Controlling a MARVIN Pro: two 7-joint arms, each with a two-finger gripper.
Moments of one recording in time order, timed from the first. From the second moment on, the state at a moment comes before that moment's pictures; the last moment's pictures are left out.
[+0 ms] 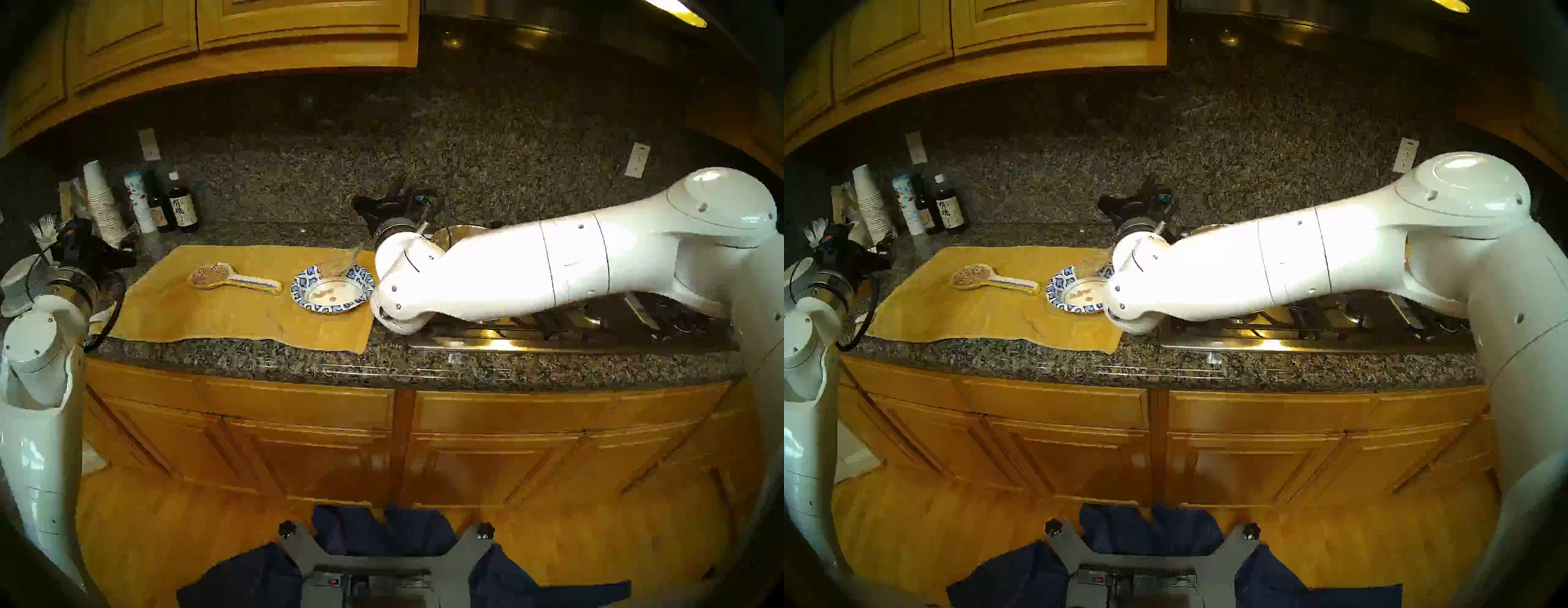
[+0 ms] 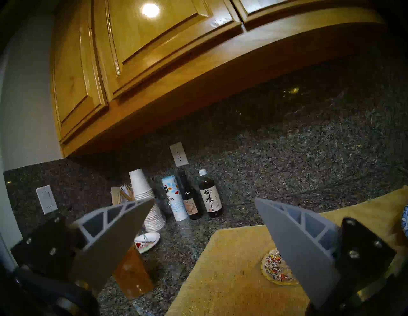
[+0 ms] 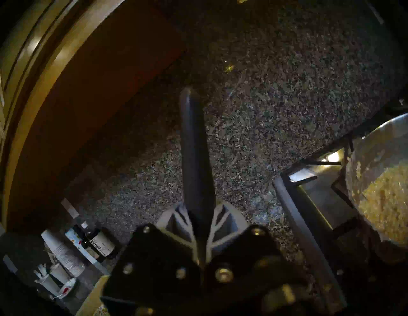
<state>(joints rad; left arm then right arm) 1.79 -1.03 -2.15 -2.05 -0.29 0.35 -0.02 0.19 -1.26 -0.52 -1.67 2.09 -0.96 -0.87</state>
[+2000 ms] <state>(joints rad) 1.80 -1.03 -2.14 -2.05 -0.30 0.35 -0.01 0.39 -1.56 -1.15 -1.56 1.26 -0.90 -0.92</state>
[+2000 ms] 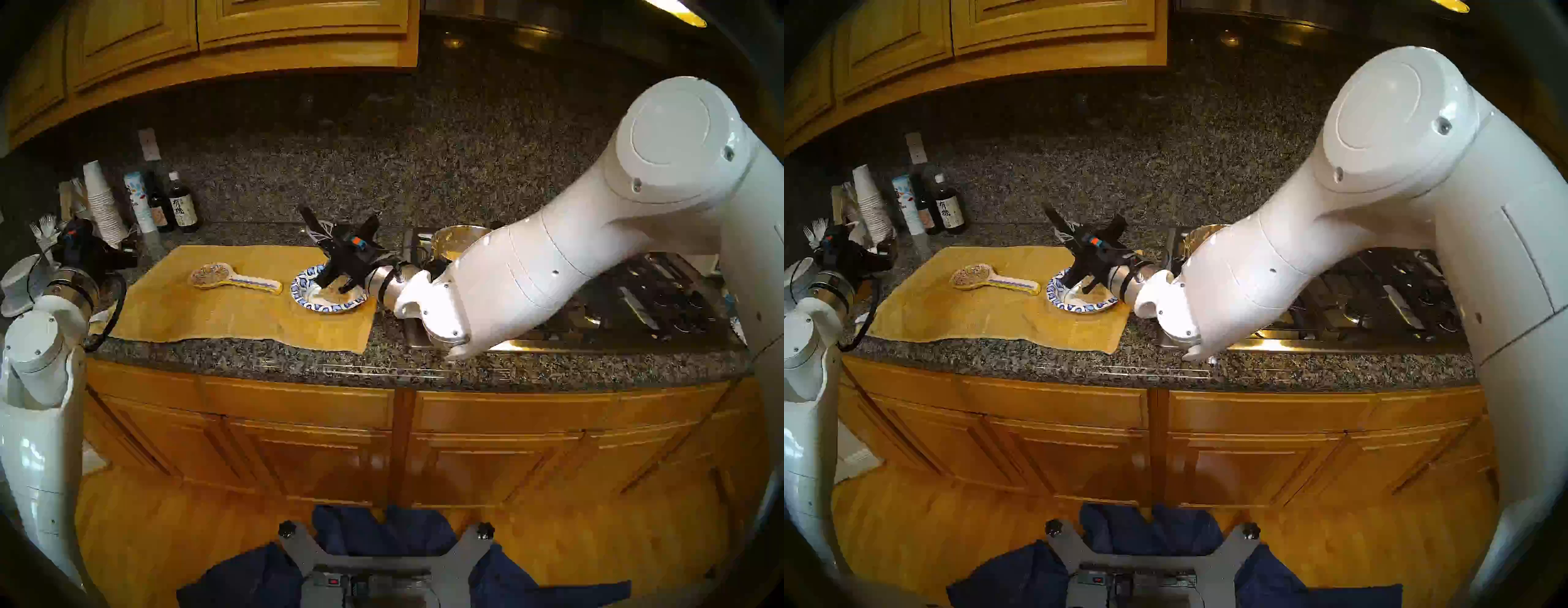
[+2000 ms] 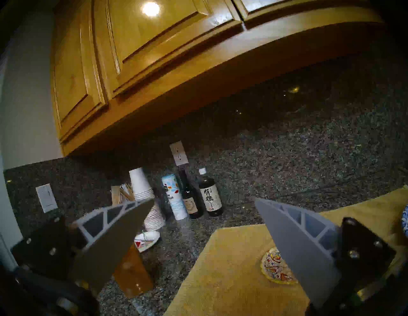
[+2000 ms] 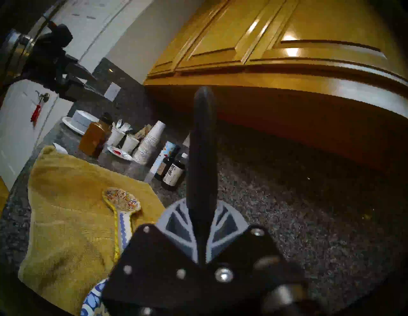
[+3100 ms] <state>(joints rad) 1.80 -1.02 -2.14 -2.05 -0.31 0.35 -0.01 0.34 -1.53 -1.15 -1.59 0.94 -0.75 -1.08</state>
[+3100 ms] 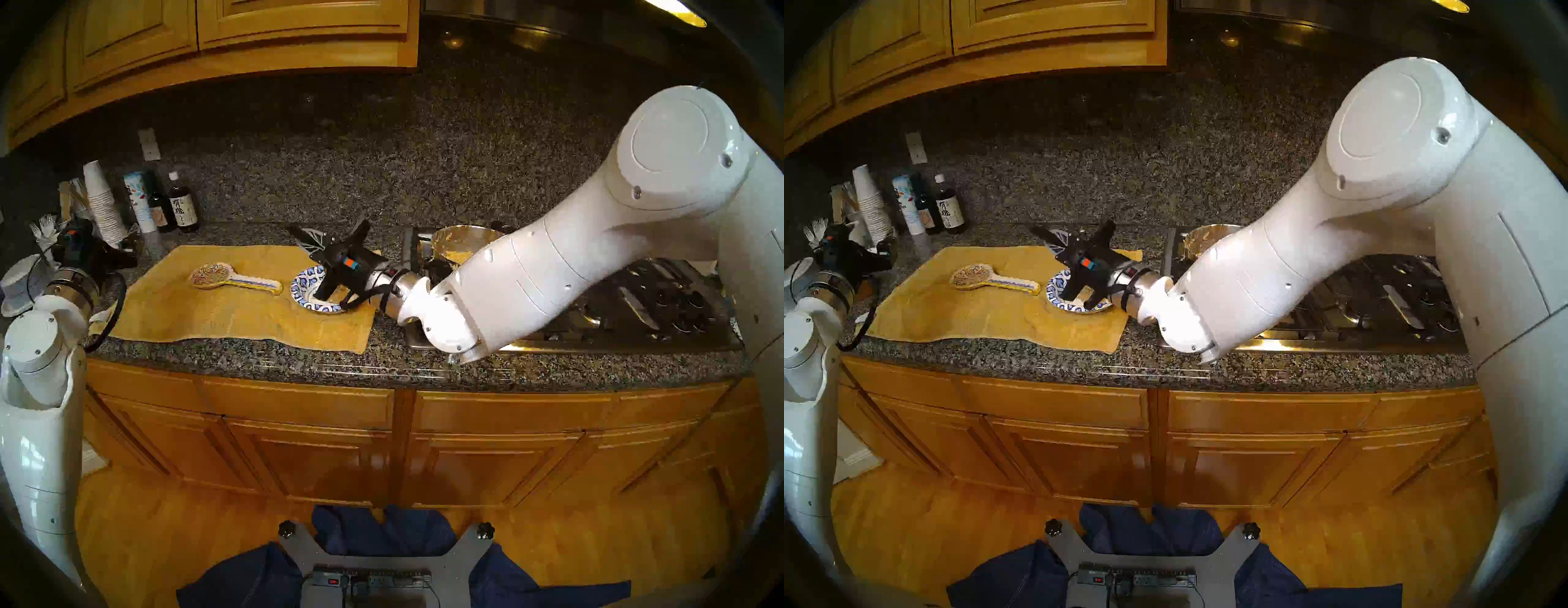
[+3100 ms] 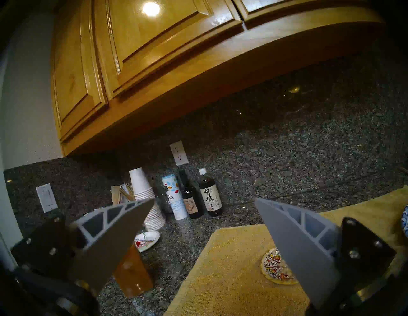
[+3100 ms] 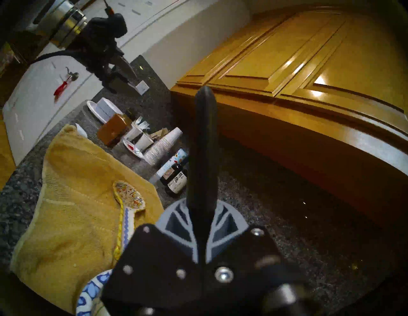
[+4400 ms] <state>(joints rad) 1.80 -1.02 -2.14 -2.06 -0.31 0.35 0.00 0.22 -1.36 -0.91 -1.53 0.61 -0.51 -1.32</state>
